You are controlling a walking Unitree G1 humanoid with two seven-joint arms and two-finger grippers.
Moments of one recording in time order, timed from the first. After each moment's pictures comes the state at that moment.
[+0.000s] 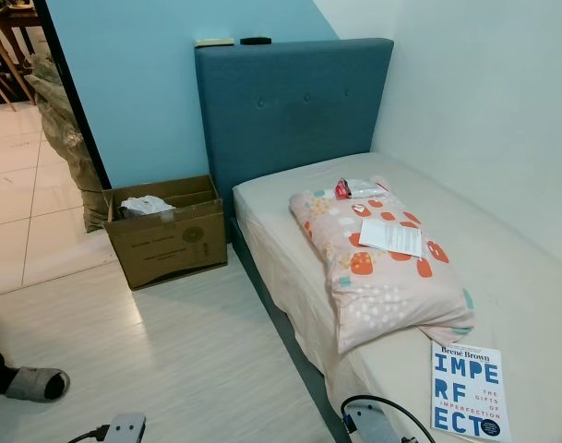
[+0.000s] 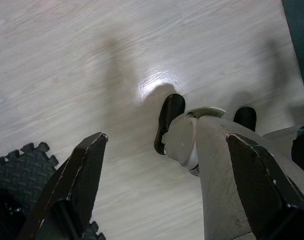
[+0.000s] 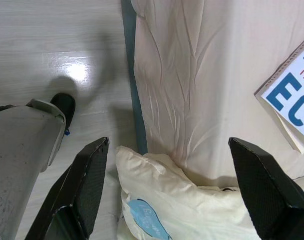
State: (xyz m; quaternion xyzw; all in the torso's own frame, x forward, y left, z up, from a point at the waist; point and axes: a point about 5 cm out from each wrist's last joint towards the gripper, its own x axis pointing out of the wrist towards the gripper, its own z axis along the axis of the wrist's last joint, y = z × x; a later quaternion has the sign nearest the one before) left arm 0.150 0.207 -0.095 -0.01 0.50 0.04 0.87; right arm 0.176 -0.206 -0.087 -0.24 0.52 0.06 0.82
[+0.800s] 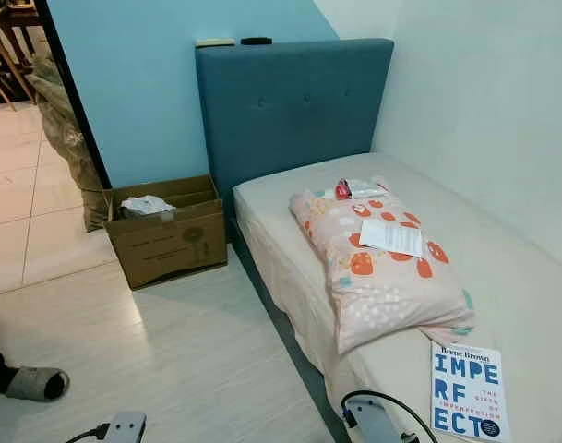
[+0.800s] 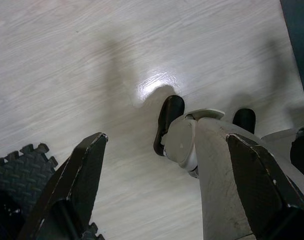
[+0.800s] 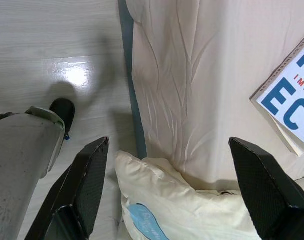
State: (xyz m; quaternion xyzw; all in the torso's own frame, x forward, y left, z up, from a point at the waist) left arm 0.152 0.207 -0.095 -0.01 0.50 0.04 0.87; right arm 0.181 -0.206 -0.084 -0.23 0.51 0.06 0.82
